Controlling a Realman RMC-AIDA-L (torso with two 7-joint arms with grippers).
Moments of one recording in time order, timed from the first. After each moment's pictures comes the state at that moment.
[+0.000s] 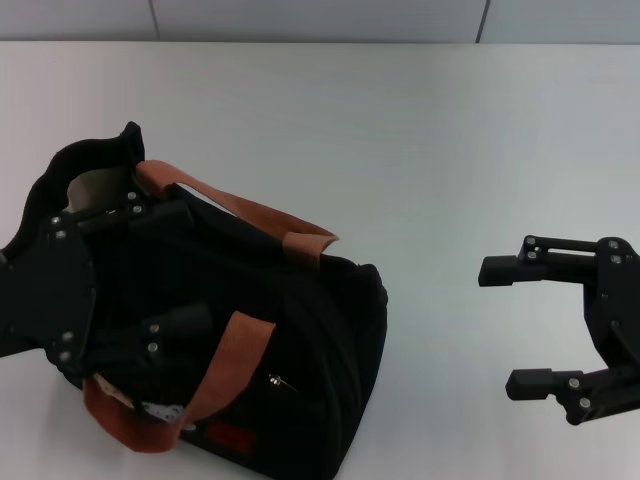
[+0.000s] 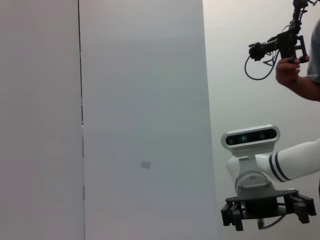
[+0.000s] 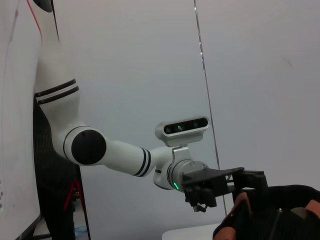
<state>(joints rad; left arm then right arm) -0.20 -2.05 0.85 0.80 1.56 2.00 -1.05 0.37 2.09 -0.82 -0.87 -1.75 -2.11 1.31</state>
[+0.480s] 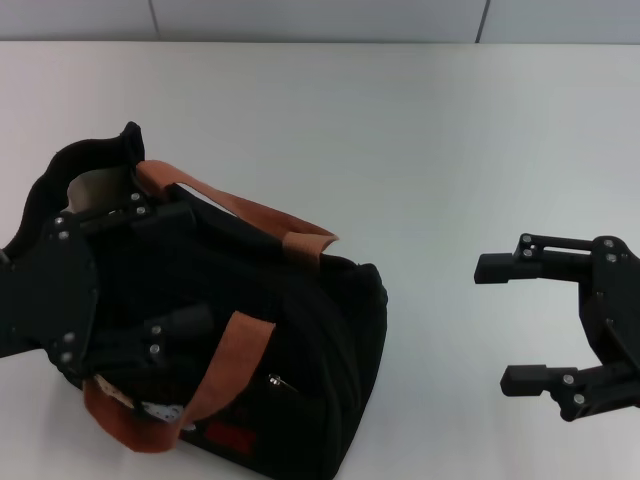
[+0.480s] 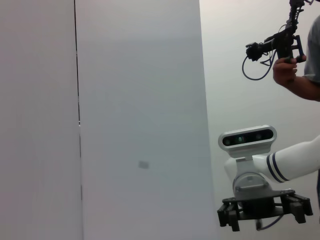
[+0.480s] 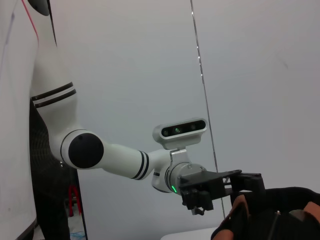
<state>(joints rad) -0.20 -2.05 0.86 0.80 1.56 2.00 -1.06 0.37 2.09 -0.82 -0.85 -1.75 -2.10 1.30</state>
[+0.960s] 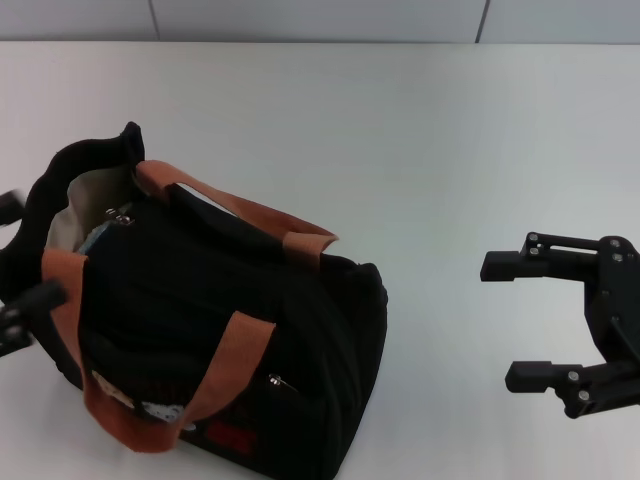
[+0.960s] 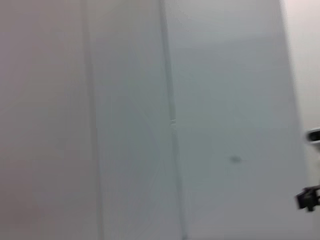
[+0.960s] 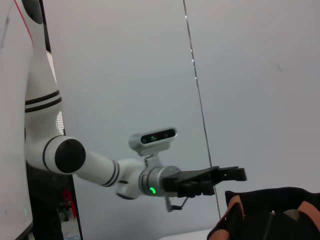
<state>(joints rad) -0.04 -2.00 0.66 0.76 1.52 2.01 -1.00 0.36 2.09 -0.81 -0.84 -1.75 -2.10 1.30</state>
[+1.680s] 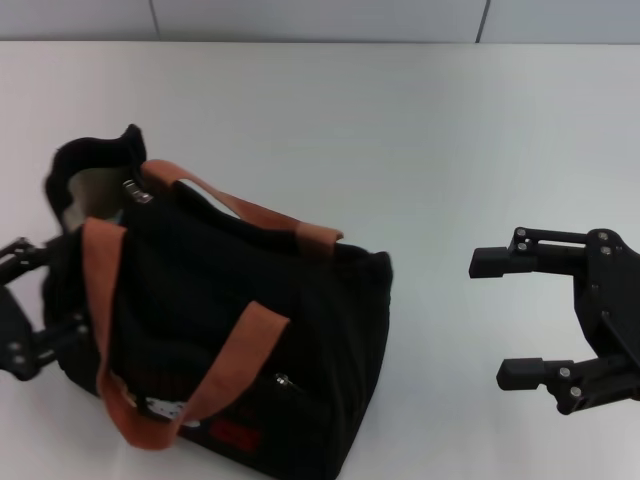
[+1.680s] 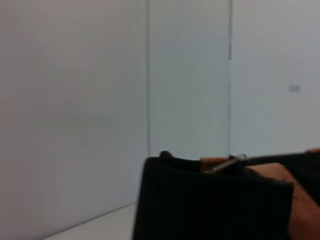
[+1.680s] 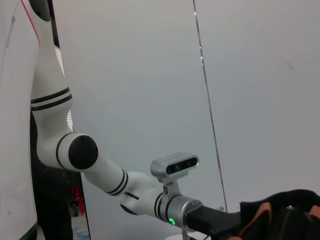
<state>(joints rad) -0.10 -2.01 0.61 0.56 1.69 1.77 -0.80 0.39 2.08 -0.82 -0.83 -1.75 -2.10 1.30</state>
